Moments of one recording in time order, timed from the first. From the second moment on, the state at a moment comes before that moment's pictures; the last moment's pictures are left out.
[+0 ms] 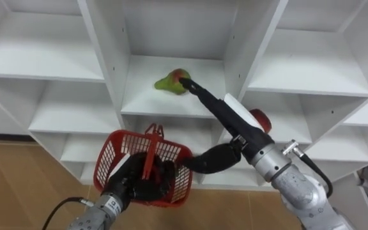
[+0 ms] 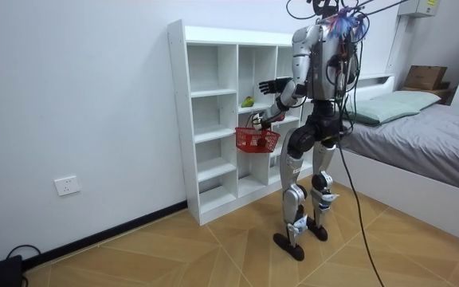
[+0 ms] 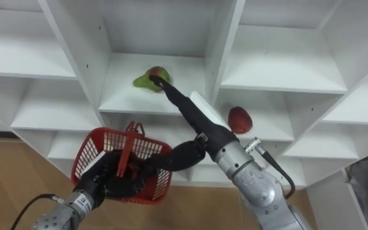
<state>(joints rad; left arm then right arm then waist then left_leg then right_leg) 0.05 0.27 -0.28 0.57 -0.20 -0.25 -0.19 -0.01 -0.37 0.36 0.00 -0.16 -0.26 0.15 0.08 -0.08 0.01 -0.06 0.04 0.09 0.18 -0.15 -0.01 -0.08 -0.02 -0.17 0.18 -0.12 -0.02</state>
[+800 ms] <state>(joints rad) 0.05 0.27 -0.28 0.57 -0.16 -0.24 -0.23 -0.15 -0.36 0.36 -0.02 -0.18 -0.26 0.14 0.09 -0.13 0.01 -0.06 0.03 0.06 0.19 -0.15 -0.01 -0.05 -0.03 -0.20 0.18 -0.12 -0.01</state>
